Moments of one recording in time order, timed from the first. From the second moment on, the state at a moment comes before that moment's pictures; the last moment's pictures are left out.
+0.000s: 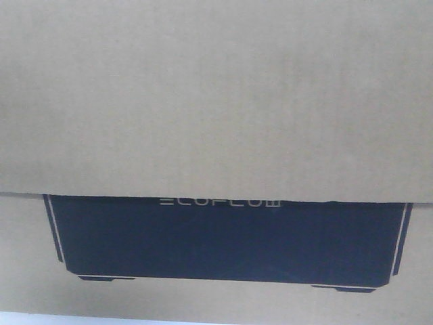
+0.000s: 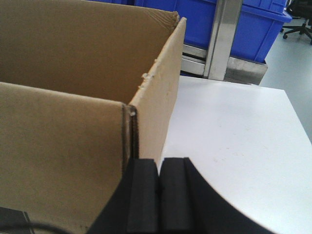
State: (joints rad) left arm -0.24 0.13 -0.35 0.06 0.45 -0.10; right arm 0.03 -0.01 -0.40 0.09 0.68 -0.09
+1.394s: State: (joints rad) left arm -0.11 -0.01 0.03 -0.07 0.11 -0.02; right arm 0.03 -0.01 -0.40 0.09 0.66 -0.09
